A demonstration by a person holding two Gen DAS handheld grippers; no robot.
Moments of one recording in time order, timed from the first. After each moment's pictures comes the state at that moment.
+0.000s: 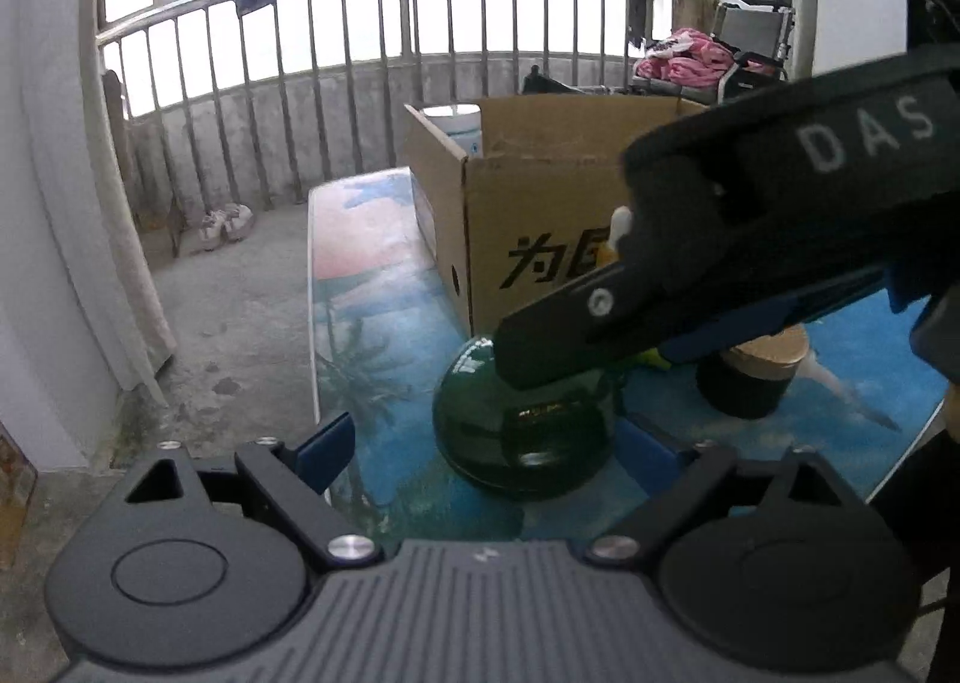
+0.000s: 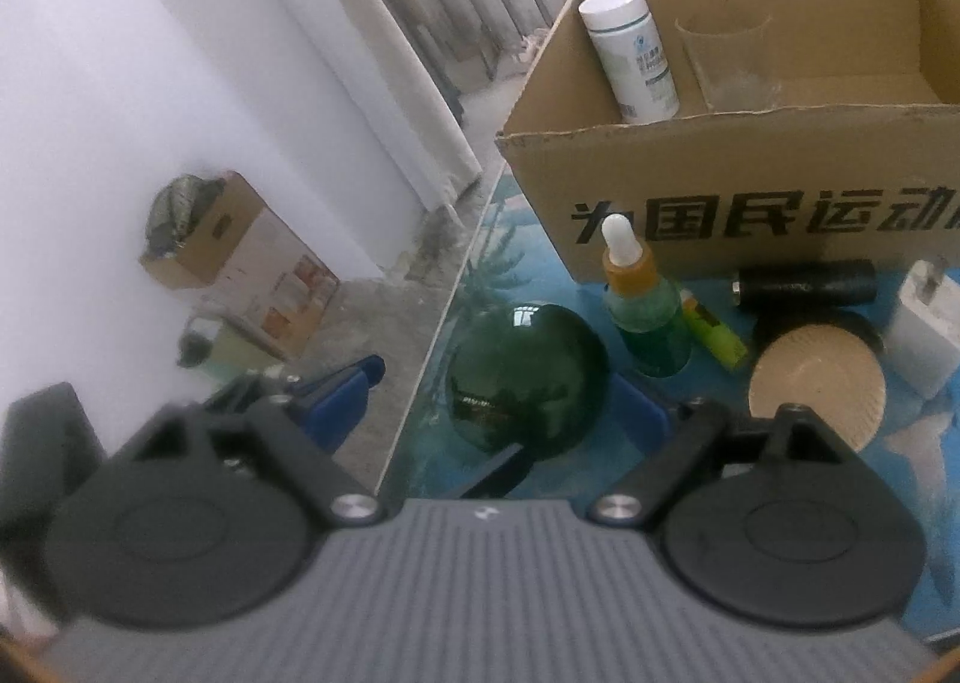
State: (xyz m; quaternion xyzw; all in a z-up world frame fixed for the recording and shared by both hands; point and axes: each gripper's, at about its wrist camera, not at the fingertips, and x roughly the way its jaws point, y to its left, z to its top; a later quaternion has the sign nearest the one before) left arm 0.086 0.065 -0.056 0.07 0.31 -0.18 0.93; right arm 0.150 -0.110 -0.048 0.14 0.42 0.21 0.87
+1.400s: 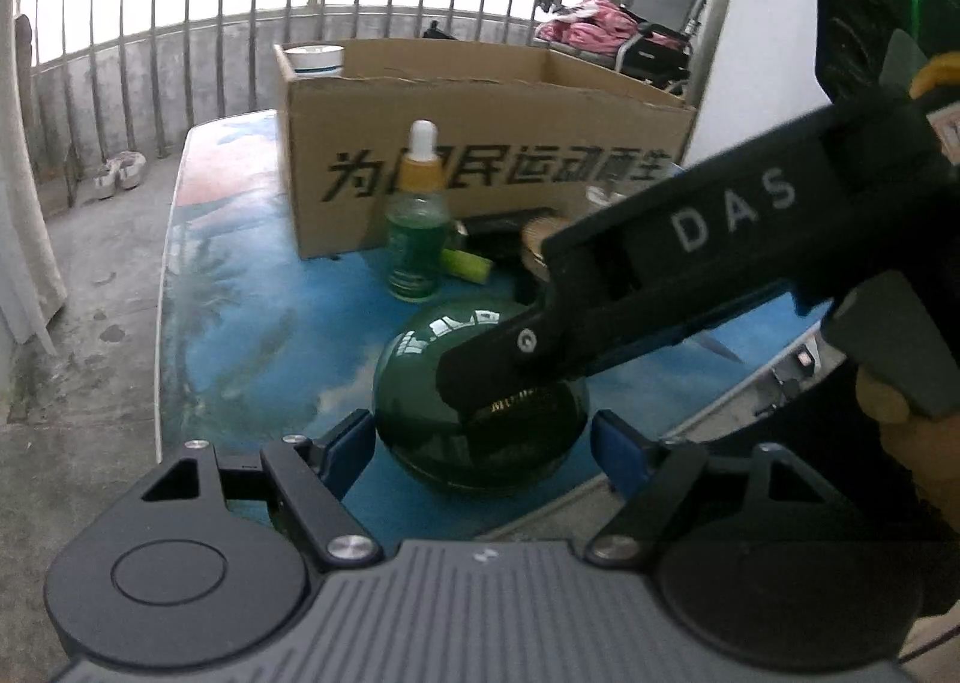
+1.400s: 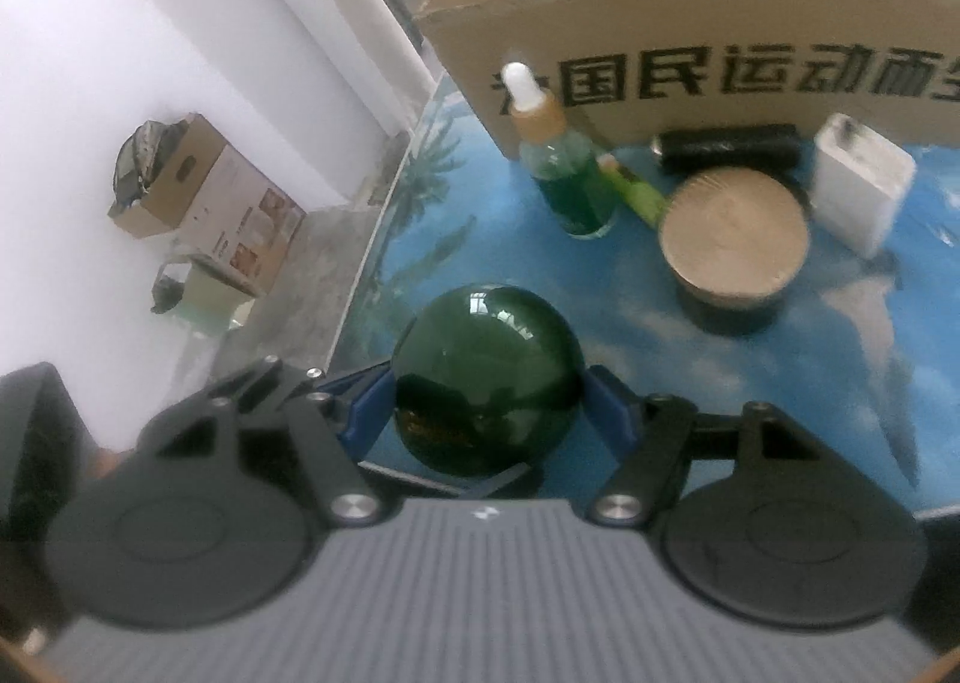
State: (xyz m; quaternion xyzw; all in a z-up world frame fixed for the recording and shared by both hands) left arm 0.032 0.036 -0.059 0.04 0.35 -0.28 0.89; right arm 0.109 -0.143 -0.070 0.14 0.49 0.19 0.84
